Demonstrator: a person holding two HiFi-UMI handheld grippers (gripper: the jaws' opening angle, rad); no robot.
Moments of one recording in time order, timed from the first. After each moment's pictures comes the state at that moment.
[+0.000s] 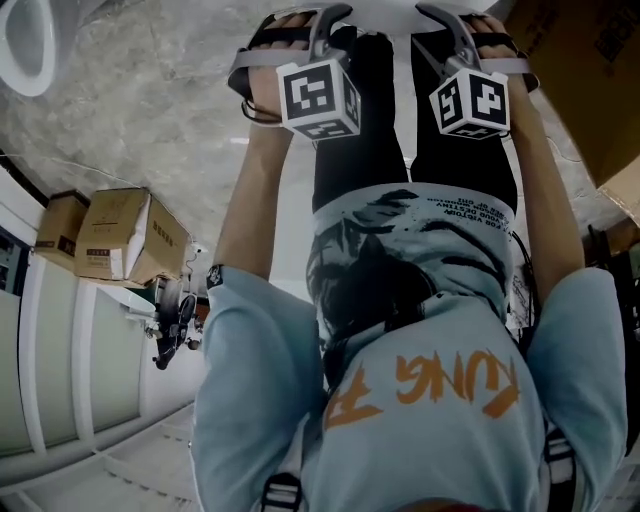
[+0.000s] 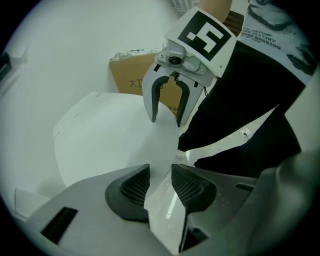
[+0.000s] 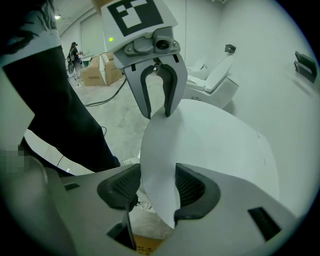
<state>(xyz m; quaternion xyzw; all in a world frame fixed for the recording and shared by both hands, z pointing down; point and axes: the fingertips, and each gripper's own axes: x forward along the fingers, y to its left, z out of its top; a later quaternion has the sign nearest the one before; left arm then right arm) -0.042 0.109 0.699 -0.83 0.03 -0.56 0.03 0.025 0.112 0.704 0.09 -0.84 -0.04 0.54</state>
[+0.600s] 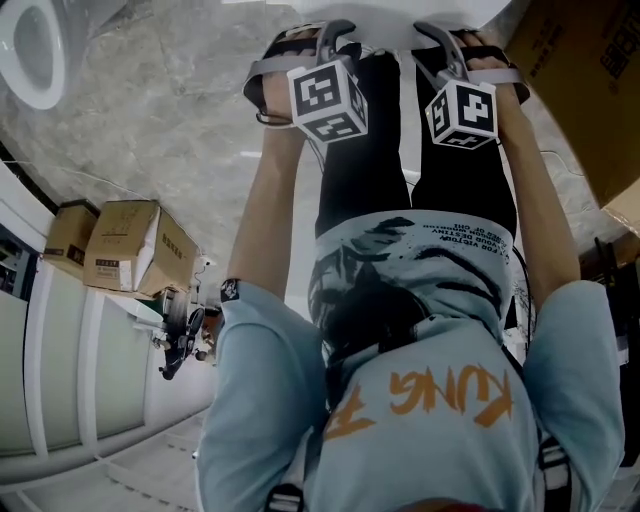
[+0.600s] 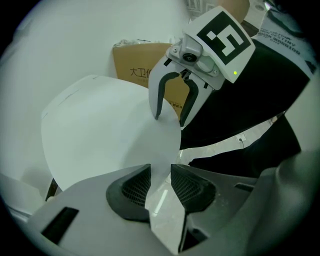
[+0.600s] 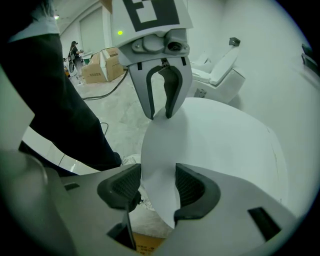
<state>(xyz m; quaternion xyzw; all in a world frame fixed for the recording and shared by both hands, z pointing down) -0.049 0.116 0.738 -0.82 0.01 -0.57 -0.04 0.017 0.121 0.739 0.07 -0.83 -0.03 0.56</state>
